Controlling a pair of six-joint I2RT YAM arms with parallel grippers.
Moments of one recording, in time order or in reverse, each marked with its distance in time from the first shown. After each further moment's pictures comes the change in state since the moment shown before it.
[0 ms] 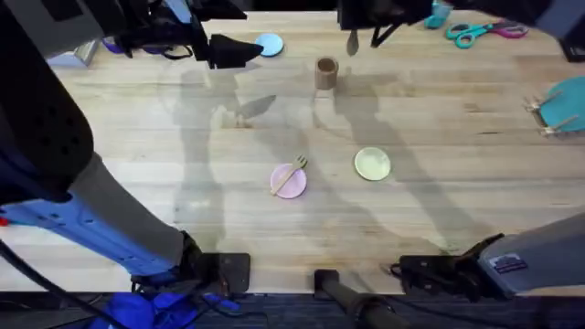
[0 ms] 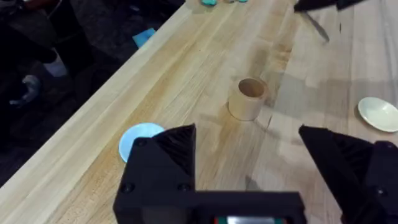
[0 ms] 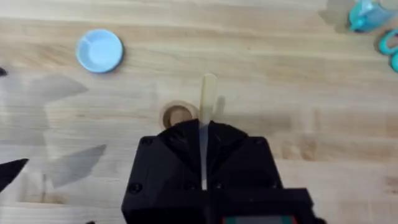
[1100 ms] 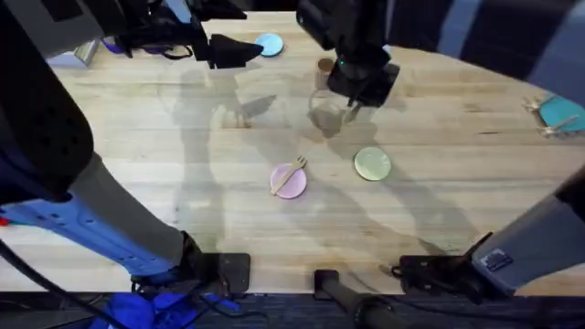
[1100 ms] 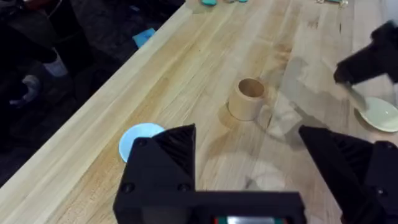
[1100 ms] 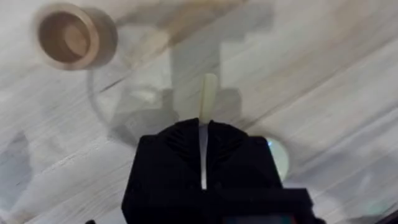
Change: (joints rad) left arm 0.000 0.000 0.000 0.000 0.000 0.000; right arm 0.126 0.158 -0.001 -0.499 0.103 0.811
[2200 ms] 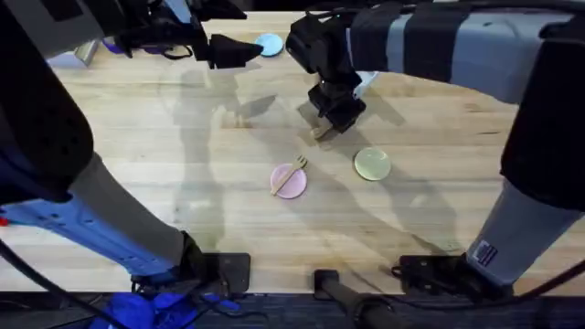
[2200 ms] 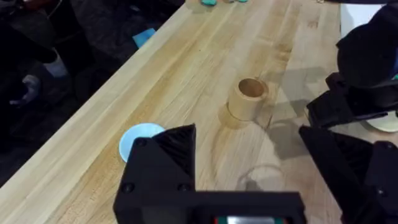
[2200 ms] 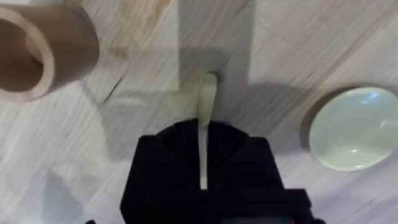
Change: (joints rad) left arm 0.000 0.000 0.000 0.000 0.000 0.000; right arm 0.002 0.168 -0.047 0.176 -0.222 0.418
